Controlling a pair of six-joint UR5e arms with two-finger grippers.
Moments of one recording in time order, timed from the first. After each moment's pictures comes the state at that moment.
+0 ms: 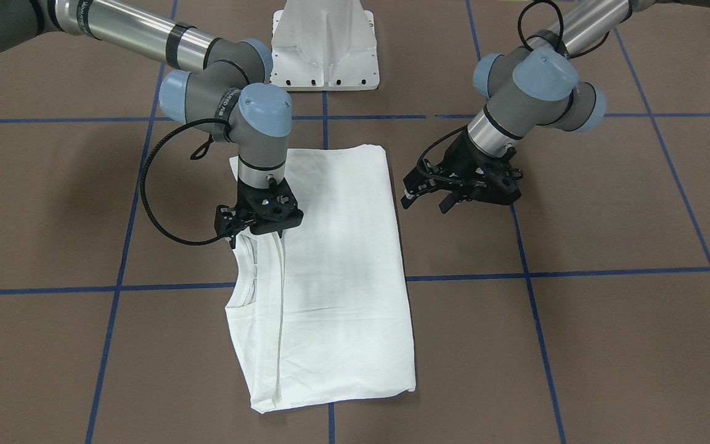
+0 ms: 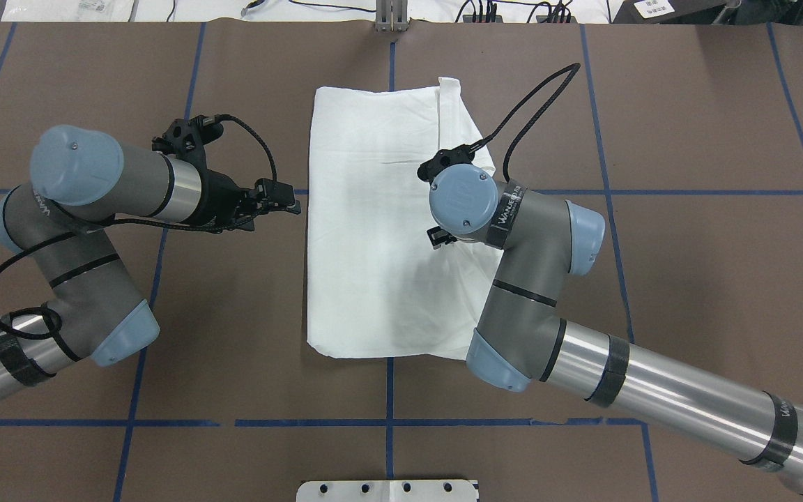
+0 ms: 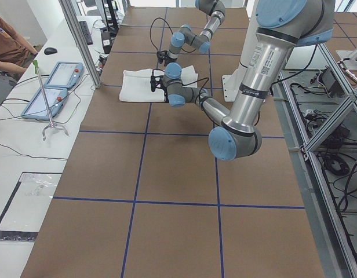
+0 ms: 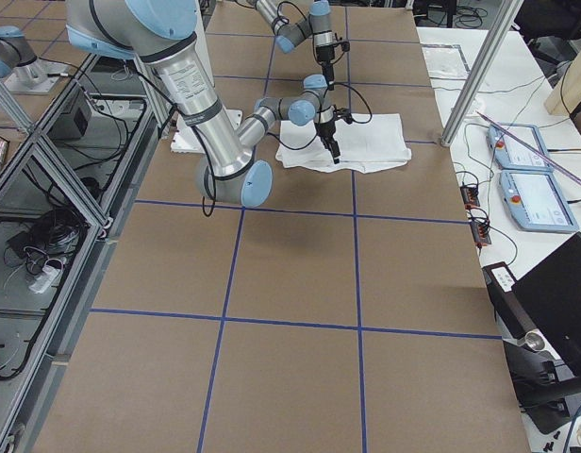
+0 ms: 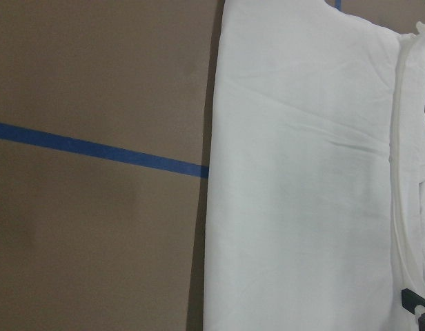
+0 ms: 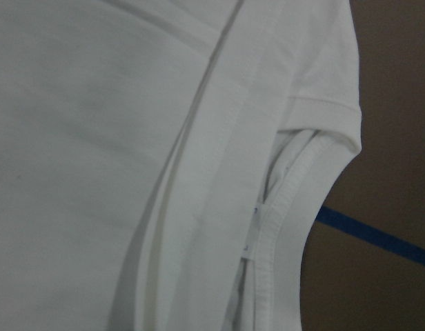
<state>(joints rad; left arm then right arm) -0.69 -1.98 -1.64 -2.34 -1.99 -1.46 0.52 -0.87 1.48 -1.55 1.57 0.80</state>
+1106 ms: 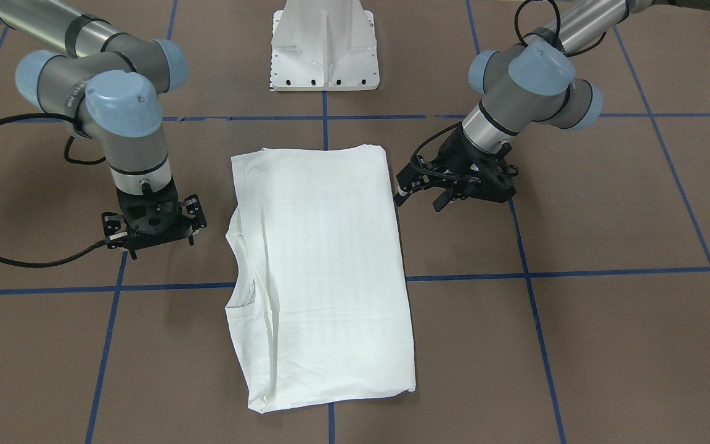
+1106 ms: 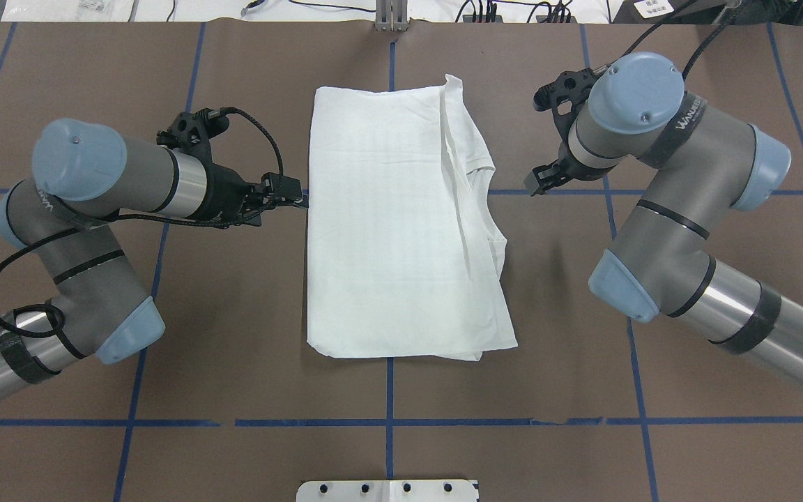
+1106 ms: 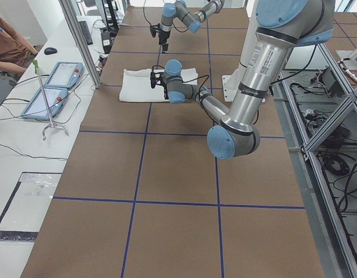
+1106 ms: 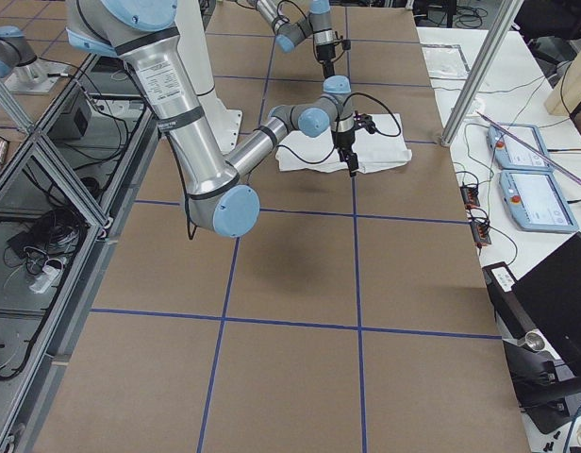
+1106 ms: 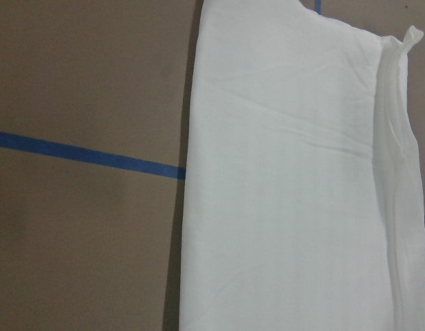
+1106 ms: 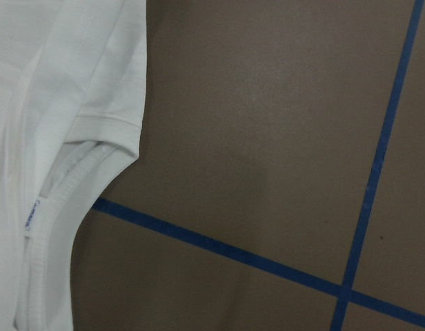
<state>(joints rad) -0.69 -2.00 -1.65 -2.33 -1.98 -1.46 0.77 -1.07 1.73 -1.56 1.83 0.63</state>
